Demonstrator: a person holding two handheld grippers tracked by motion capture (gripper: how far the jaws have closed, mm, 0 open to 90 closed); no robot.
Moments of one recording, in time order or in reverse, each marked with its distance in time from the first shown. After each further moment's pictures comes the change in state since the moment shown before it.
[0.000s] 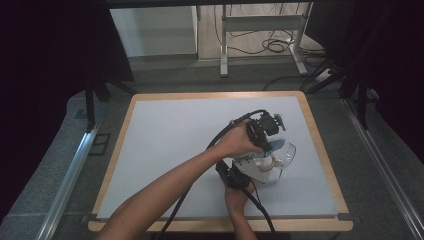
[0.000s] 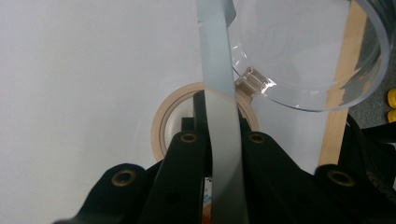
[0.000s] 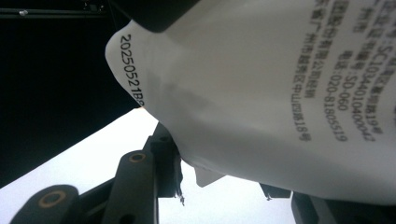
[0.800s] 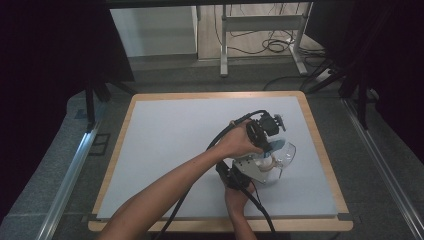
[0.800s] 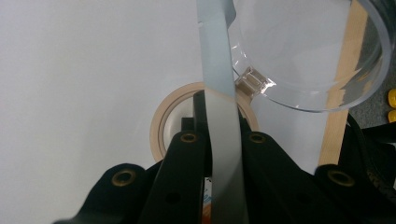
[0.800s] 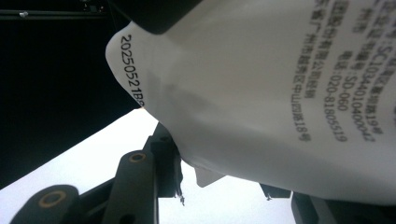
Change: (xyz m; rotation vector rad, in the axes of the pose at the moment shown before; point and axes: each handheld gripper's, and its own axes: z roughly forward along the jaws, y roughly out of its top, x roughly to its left) left arm -0.001 0.000 0.001 0.000 -0.001 -0.003; right arm 0.000 -0.001 -0.001 -0.001 0.001 0.002
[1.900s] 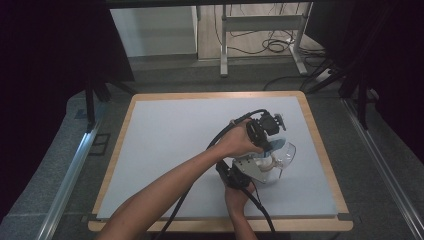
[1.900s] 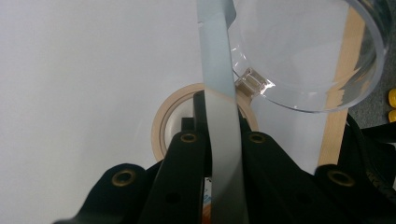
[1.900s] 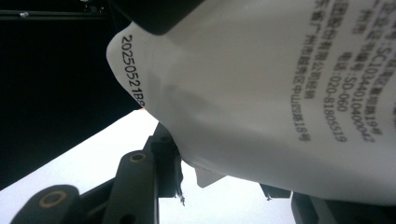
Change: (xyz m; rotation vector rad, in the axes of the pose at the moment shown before) left arm 0.000 0.002 -0.002 -0.001 0.004 0.002; right arm 0.000 0.003 0.000 -0.004 0.000 -0.005
